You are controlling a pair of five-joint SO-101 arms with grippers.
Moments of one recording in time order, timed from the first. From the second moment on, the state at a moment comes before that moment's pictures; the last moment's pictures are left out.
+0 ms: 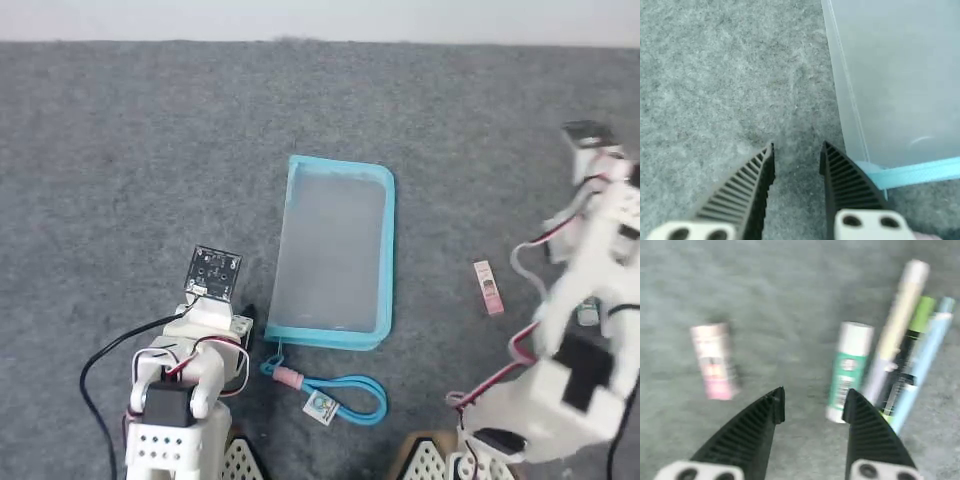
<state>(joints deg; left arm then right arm) -1.5 -103.1 97.0 71.2 -3.3 23.0 1.8 5.3 83.0 34.3</state>
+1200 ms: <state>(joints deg) -1.5 -103.1 97.0 71.2 -3.3 18.7 12.5 21.5 61.9 29.1</state>
